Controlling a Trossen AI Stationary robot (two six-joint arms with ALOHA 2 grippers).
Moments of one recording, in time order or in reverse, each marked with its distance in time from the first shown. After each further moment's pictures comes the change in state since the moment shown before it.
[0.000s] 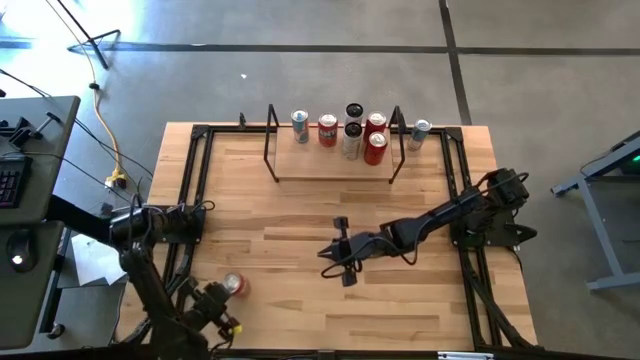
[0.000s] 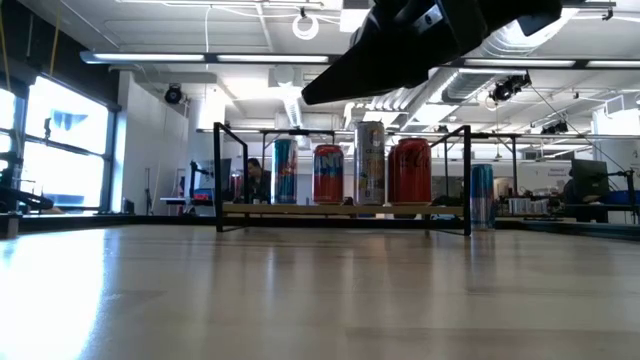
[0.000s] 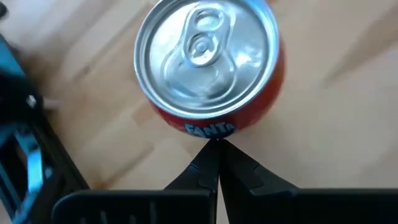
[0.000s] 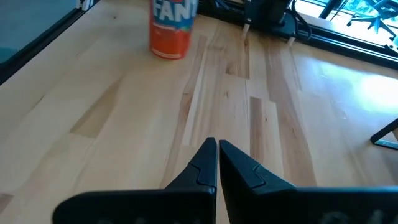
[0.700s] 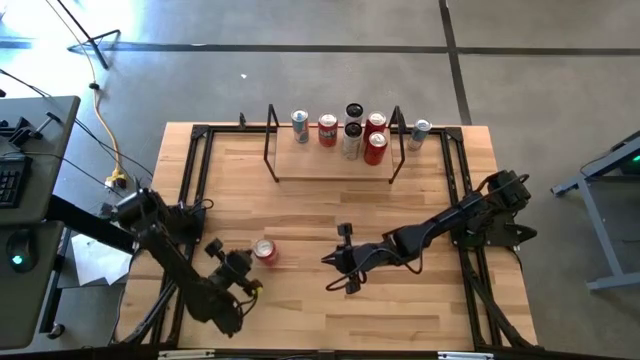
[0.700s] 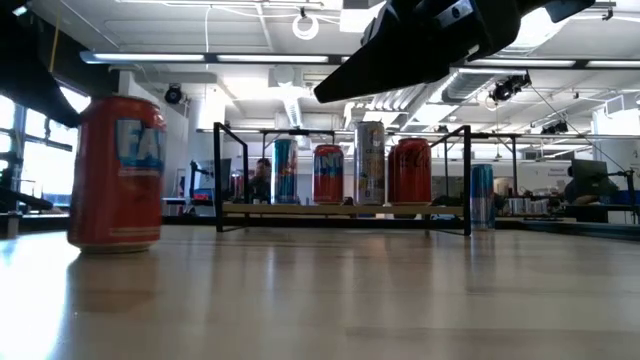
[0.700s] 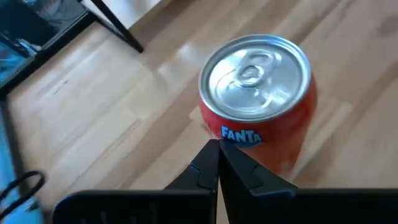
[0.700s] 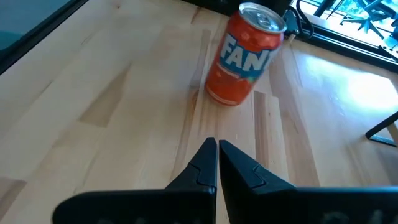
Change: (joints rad) left arm 0.219 -0.122 -0.275 0.057 -0.429 0.216; right arm 0.065 0.000 0.000 -0.034 0.095 0.008
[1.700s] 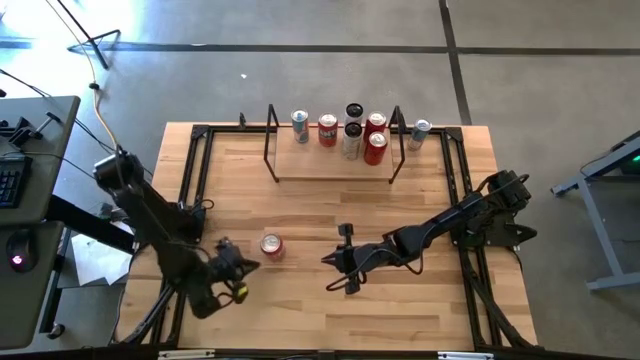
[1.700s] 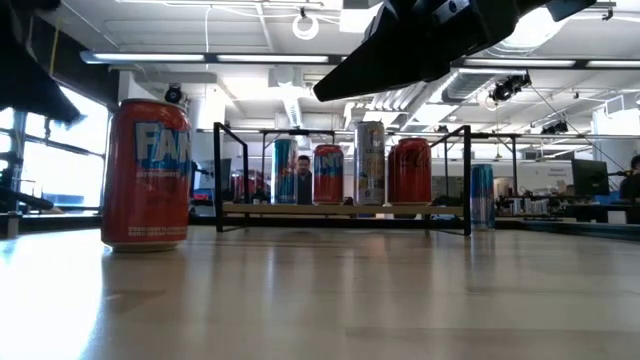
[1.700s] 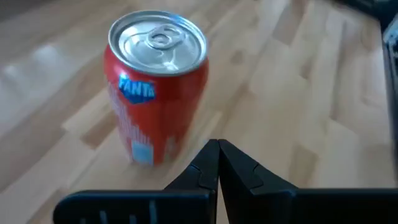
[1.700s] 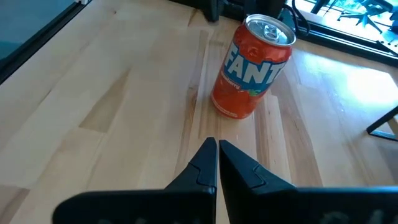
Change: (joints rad) left arm -0.047 -0.419 -0.469 0.899 -0.094 0.402; right arm 0.006 0.000 0.000 0.005 0.008 0.036
